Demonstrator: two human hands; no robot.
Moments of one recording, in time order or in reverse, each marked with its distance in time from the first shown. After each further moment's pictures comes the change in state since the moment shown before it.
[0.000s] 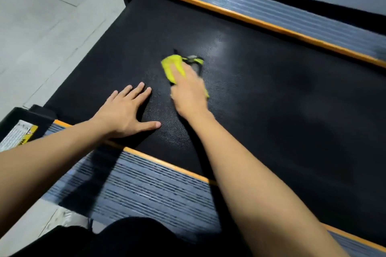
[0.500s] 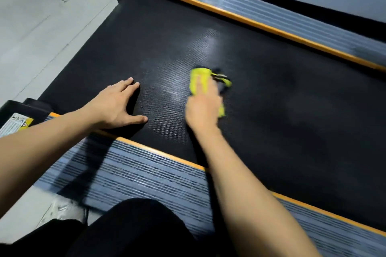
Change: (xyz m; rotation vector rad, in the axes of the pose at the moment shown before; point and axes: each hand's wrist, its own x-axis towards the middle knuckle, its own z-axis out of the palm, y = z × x) left_hand -0.015 -0.001 -0.017 -0.085 0.002 0.022; right_hand -0.067 0.026 -0.019 -0.028 0.137 0.343
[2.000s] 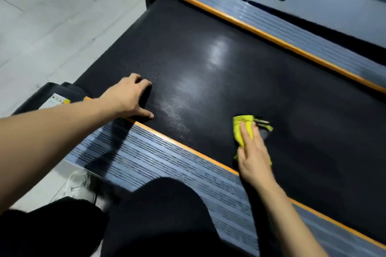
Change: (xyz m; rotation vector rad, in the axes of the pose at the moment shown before) left_hand -0.030 -0.018 -0.009 -0.006 0.017 -0.106; right_hand -0.111 0.109 -0.068 0.066 -0.230 -0.122
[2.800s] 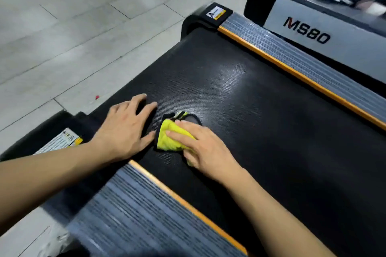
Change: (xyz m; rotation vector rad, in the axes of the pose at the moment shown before) left_hand 0.029 -0.079 0.024 0.085 0.299 -0.007; right_hand 0.169 -0.163 0.086 -0.058 -0.156 -0.987
